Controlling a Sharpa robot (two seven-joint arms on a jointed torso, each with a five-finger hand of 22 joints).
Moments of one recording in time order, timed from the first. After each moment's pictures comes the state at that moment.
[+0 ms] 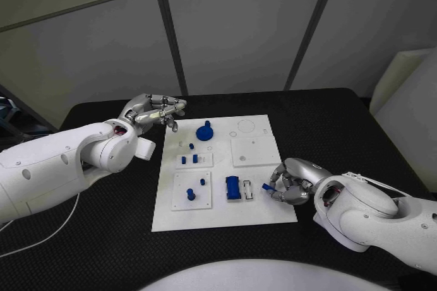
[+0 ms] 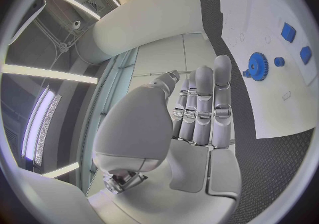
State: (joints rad) left arm 1.10 -0.88 0.06 1.43 -0.22 -0.22 0.26; left_hand 1.41 -0.11 0.28 0.15 0.27 0.97 0.18 0.19 0.07 1.02 0.10 0.47 0.27 1.20 0.01 0.97 0.49 0.19 1.24 0.11 0.50 0.89; right arm 0.89 -1.06 0.03 1.97 -1.49 -0.39 -0.59; right_hand 1.29 -0.20 0.45 0.16 0.42 1.03 0.07 0.33 0.54 1.43 -0.02 1.22 1.31 1.47 -0.08 1.52 1.31 0.08 1.40 0.04 1.39 1.31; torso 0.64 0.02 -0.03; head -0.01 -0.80
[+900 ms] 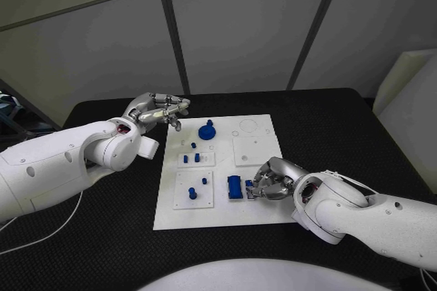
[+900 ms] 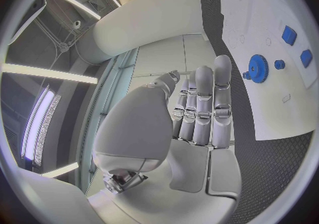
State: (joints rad) left arm 1.11 -0.88 0.06 1.43 -0.22 -0.22 0.25; left_hand 1.42 -0.11 0.28 0.15 0.27 0.97 0.18 0.19 0.07 1.02 0.09 0.47 0.27 1.20 0.01 0.97 0.49 0.19 1.24 0.11 0.50 0.89; right arm 0.89 -0.91 0.03 1.87 -1.36 -0.42 -0.58; right_hand 1.20 -0.18 0.36 0.18 0.47 1.07 0.04 0.33 0.55 1.44 -0.03 1.22 1.31 1.47 -0.08 1.52 1.31 0.08 1.40 0.04 1.39 1.31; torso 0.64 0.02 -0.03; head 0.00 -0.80
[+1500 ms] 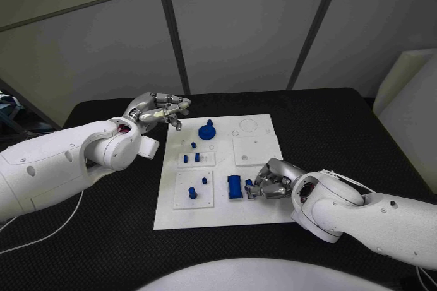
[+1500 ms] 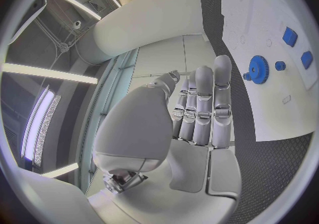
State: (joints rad) left arm 1.11 -0.88 0.06 1.44 -0.22 -0.22 0.25; left_hand 1.42 -0.11 0.28 0.15 0.27 0.97 0.18 0.19 0.07 1.02 0.09 0.48 0.27 1.20 0.01 0.97 0.49 0.19 1.24 0.11 0.50 0.89; right arm 0.89 -0.89 0.03 1.86 -1.36 -0.38 -0.63; right_hand 1.14 -0.15 0.24 0.24 0.53 1.10 0.03 0.34 0.56 1.46 -0.04 1.25 1.31 1.47 -0.09 1.52 1.31 0.08 1.41 0.03 1.39 1.31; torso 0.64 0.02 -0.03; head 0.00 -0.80
